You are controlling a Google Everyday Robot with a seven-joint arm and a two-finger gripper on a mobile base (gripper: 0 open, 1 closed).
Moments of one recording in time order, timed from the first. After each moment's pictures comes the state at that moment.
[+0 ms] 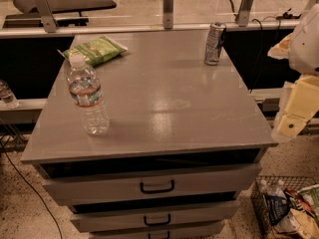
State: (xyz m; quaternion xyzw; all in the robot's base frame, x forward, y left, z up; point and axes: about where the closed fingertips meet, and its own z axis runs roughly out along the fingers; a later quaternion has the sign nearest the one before) arm 0.438 -0.217 0.976 -0.60 0.78 -0.03 0.16
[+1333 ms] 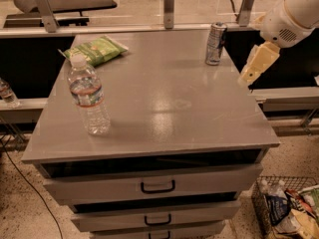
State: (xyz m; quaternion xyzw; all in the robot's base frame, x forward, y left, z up) arm 0.615 -0.238 0.955 -0.57 0.77 -0.02 0.28
